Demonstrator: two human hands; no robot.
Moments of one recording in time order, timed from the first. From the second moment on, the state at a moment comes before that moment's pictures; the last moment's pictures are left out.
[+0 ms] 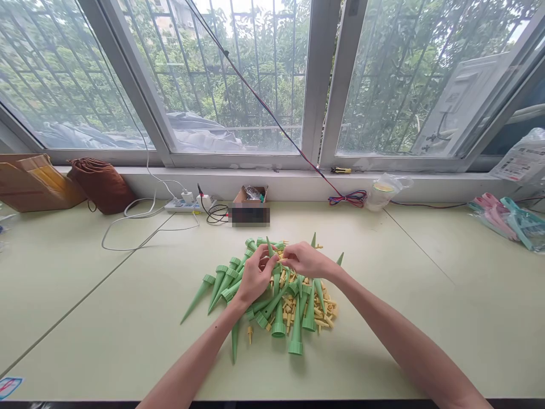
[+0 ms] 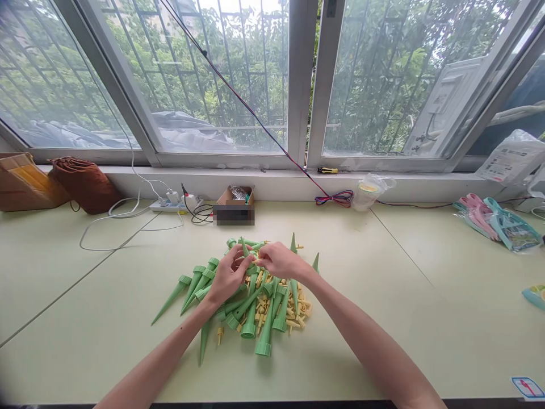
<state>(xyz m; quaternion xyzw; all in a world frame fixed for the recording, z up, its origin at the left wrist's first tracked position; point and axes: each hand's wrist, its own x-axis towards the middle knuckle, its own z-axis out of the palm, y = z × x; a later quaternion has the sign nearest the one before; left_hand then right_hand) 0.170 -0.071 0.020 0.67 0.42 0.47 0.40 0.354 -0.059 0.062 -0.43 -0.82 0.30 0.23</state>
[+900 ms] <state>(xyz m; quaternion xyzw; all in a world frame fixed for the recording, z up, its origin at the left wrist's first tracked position) 0.168 -0.065 0.027 0.55 0.42 0.50 0.52 0.353 -0.057 0.063 -0.45 -0.79 0.27 0.33</state>
